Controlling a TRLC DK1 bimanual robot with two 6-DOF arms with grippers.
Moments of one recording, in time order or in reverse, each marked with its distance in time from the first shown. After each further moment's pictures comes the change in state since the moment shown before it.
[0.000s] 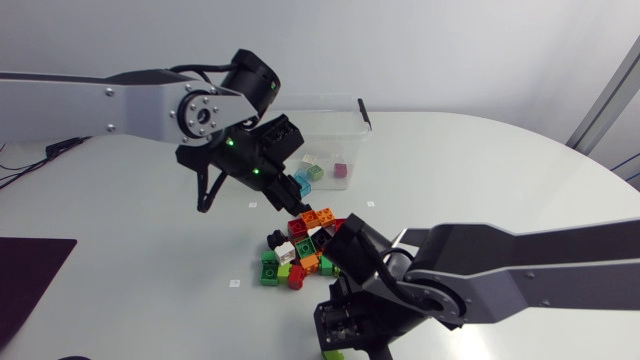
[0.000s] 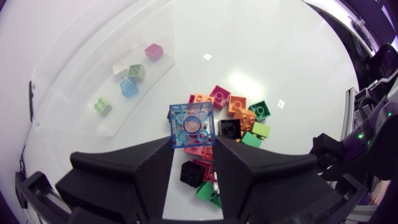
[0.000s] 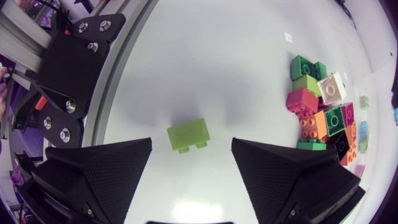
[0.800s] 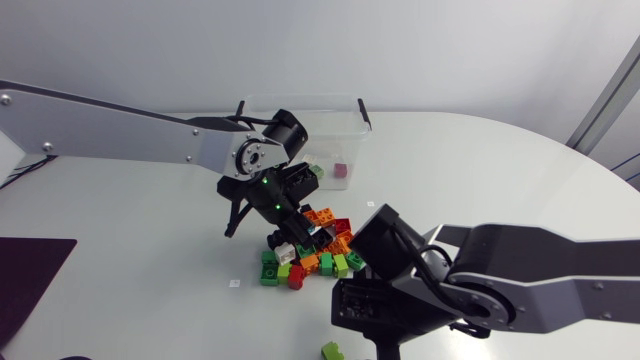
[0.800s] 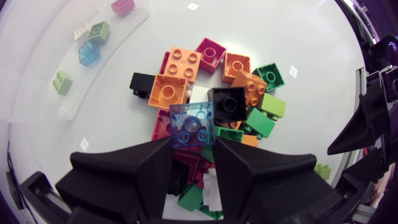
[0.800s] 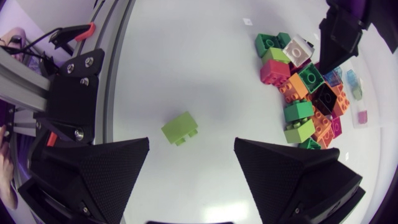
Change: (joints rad) left arm -0.039 0.213 0.000 0.000 -0.011 -0.004; right arm -0.037 -0.139 -0.064 0.021 0.007 0.283
